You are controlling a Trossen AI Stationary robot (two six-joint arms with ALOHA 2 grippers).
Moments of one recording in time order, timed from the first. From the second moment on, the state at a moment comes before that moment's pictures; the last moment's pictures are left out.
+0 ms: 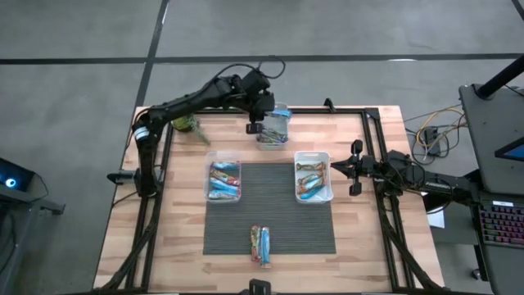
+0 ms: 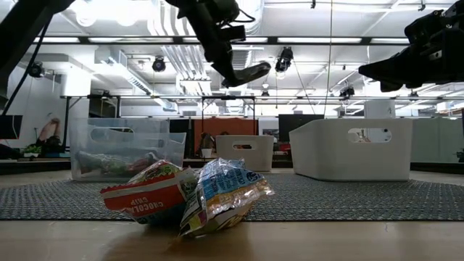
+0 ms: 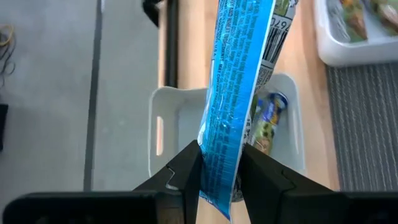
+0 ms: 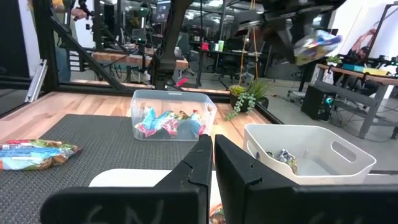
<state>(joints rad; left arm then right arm) 0.45 1.89 1.96 -0.94 -0.05 0.58 -0.19 0.02 0.01 0.02 -0.08 -0.08</state>
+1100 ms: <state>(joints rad) 0.50 2.15 1.98 -0.93 -0.02 0.25 -0.19 0.02 0.01 0.02 -0.08 -0.08</state>
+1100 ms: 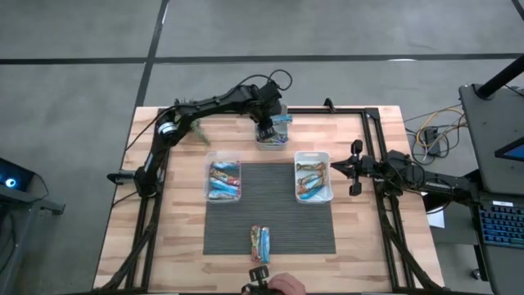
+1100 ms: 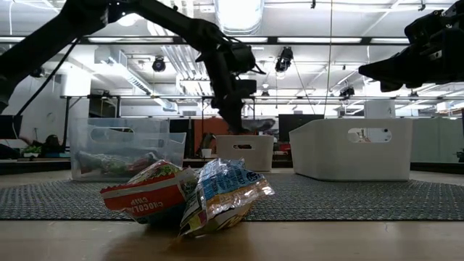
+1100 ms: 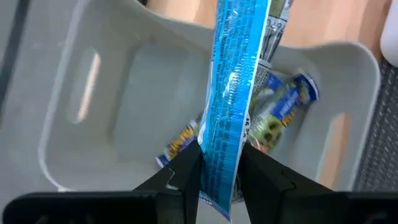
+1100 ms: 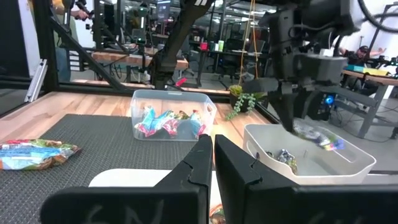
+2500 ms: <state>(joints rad) 0.54 2.18 1.98 -0.98 0.02 0.27 -0.19 0.02 0.01 0.02 -0.08 -0.08</state>
